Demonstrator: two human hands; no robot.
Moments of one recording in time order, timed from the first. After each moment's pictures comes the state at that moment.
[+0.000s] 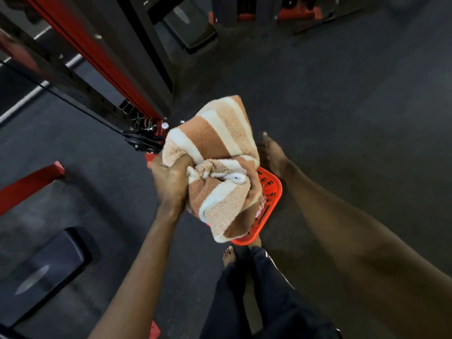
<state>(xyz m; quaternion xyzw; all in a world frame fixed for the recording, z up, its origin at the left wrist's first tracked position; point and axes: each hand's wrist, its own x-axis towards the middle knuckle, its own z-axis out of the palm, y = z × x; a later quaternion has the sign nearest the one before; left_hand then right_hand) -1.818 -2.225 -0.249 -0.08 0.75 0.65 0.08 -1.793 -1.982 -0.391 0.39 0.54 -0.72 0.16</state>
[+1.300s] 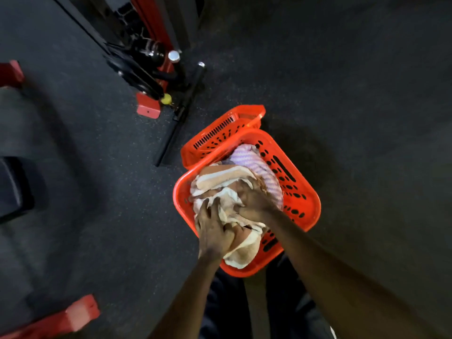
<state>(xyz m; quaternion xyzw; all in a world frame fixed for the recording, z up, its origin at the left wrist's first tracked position) -1.723 -2.229 -0.686 -0.15 0.89 0.33 0.27 -1.791 -2.075 -0.724 0.05 0.87 -0.28 0.42</state>
